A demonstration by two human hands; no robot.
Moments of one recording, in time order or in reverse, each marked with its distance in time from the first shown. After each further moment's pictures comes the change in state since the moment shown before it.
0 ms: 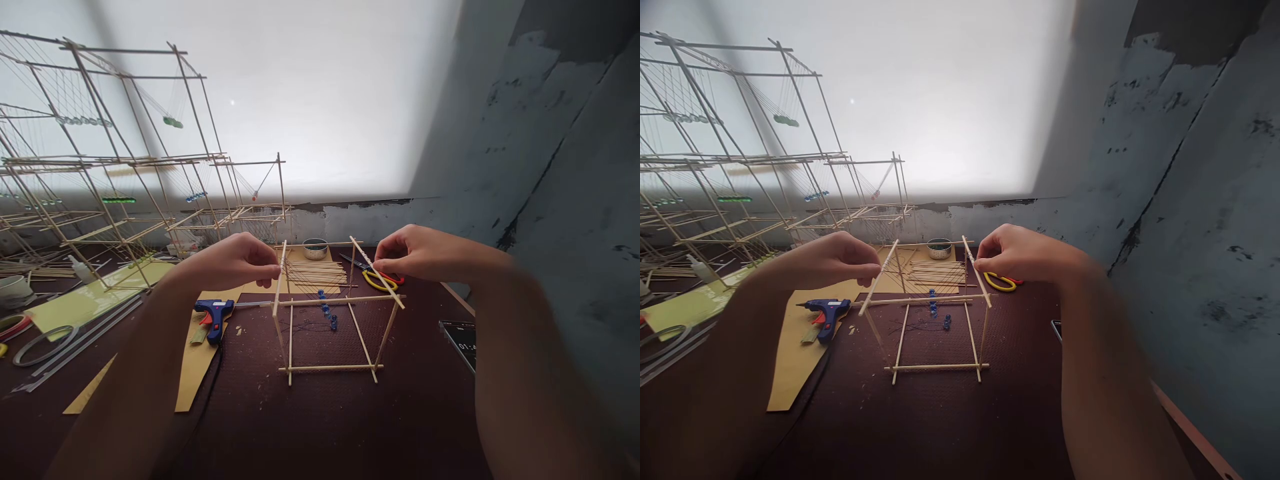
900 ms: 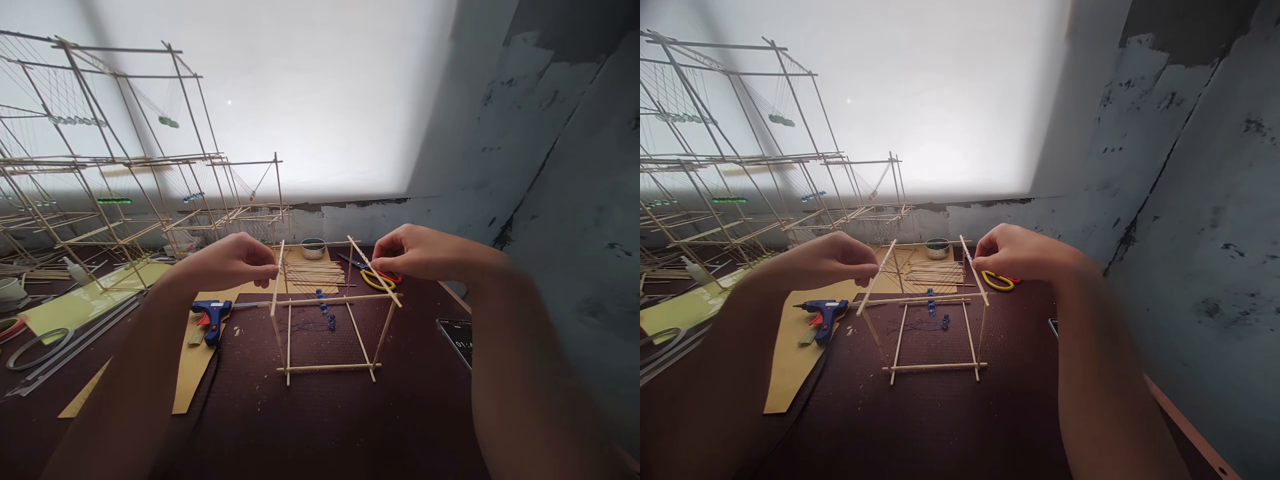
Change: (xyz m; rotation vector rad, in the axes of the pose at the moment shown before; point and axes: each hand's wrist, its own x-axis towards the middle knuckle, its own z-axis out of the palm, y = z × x) left_hand 0.001 -0.002 0.000 0.007 0.000 0.003; right_hand 0.002 0.004 0.001 -0.029 0.003 -0.002
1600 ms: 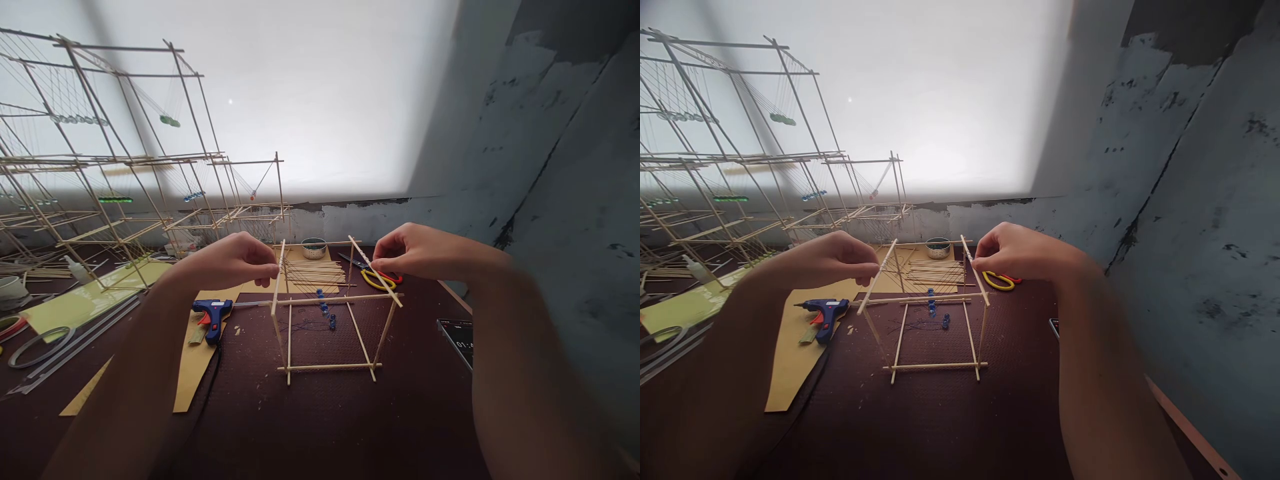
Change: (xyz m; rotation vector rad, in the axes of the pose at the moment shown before) left_hand 0.000 0.001 0.000 -0.014 0.009 0.000; right_hand -0.003 -0.005 -0.001 0.030 0.008 0.020
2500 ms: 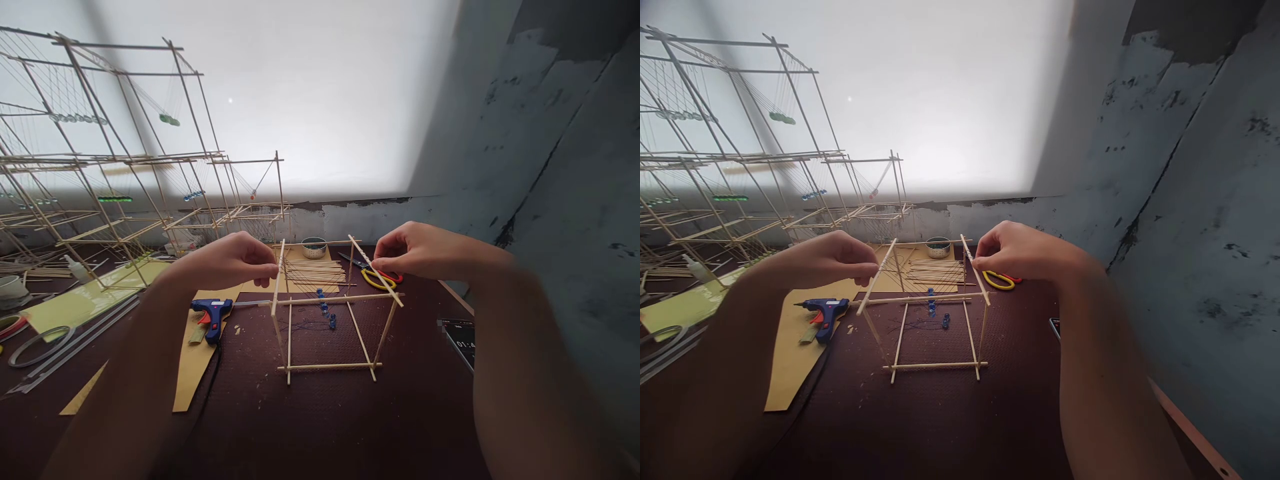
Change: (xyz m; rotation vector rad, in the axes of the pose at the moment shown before) left_hand -0.002 -0.001 -0.002 0.006 -0.036 -0.002; right_hand -0.001 0.002 0.000 -0.021 0.015 -0.014
